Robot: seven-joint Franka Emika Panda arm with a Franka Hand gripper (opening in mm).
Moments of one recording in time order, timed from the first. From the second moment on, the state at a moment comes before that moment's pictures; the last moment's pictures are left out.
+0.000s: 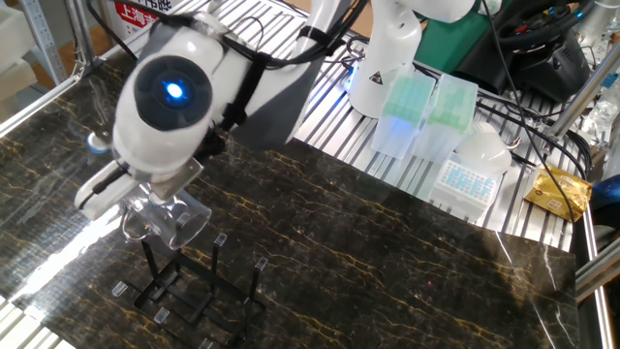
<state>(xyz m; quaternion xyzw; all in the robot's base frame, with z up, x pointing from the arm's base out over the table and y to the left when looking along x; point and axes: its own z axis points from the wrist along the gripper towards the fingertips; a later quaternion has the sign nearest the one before) 0.637 -0.159 0.241 0.71 0.66 -0.20 0.14</state>
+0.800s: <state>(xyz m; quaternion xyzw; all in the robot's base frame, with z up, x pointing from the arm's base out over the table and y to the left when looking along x) 0.635 -0.149 0.232 0.71 0.65 -0.22 0.16</state>
